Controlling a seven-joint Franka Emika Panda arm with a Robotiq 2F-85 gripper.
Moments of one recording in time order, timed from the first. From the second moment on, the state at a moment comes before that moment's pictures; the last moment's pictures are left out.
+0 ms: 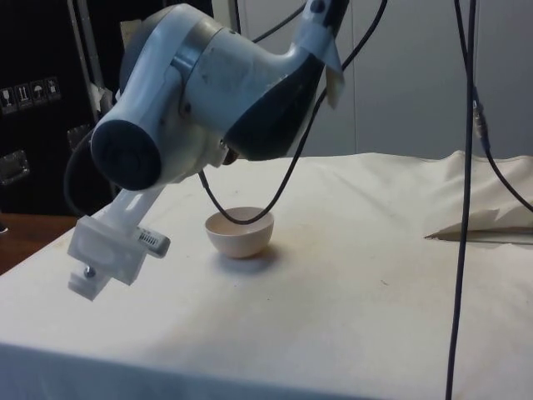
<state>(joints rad) 0.10 0.61 0.53 -1.88 -1.38 1.15 1.01</state>
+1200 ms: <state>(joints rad) 0.10 0.67 0.54 -1.87 -1.51 1.08 1.01</state>
